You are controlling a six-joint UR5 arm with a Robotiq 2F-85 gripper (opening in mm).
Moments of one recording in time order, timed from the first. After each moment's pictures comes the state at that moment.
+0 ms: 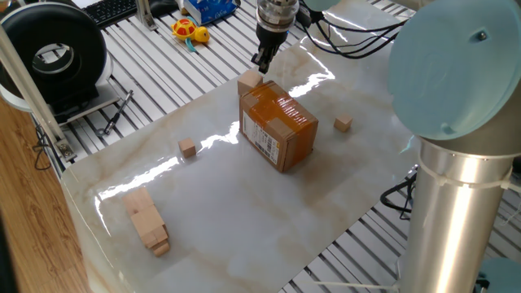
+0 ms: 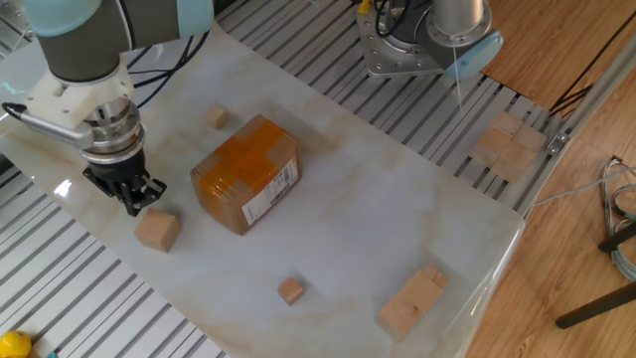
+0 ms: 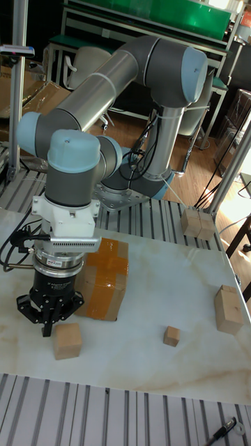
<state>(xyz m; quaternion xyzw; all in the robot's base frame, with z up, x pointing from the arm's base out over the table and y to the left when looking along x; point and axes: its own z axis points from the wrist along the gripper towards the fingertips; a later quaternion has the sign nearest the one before) 0.686 -0.111 0.040 -0.16 0.98 0.00 0.09</state>
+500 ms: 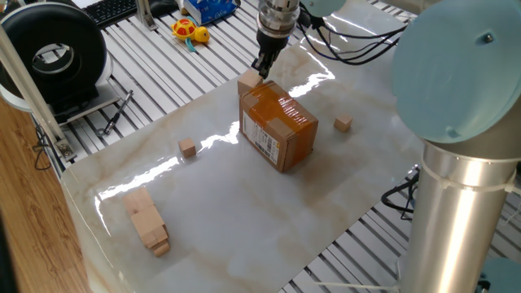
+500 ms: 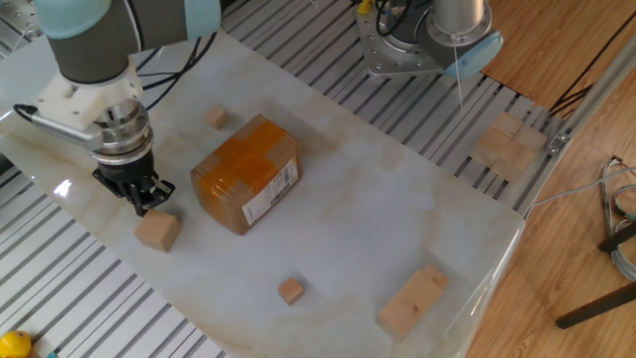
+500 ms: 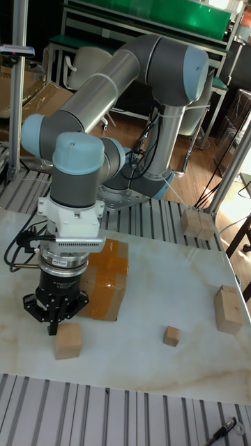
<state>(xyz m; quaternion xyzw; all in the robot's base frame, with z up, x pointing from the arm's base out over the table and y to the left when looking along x) 0.674 -0.094 0.034 -0.15 0.98 0.00 0.09</state>
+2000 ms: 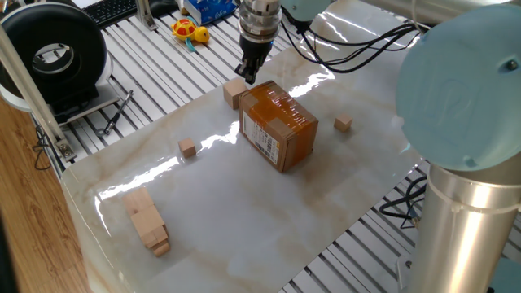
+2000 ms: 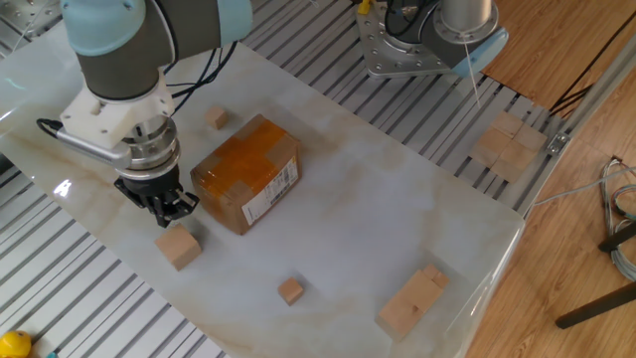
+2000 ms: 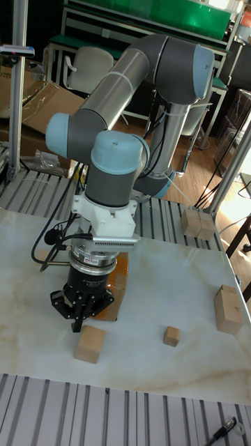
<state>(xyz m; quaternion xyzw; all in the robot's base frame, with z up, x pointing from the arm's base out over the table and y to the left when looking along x) 0.674 -0.055 0.051 -0.15 0.98 -0.01 0.08</state>
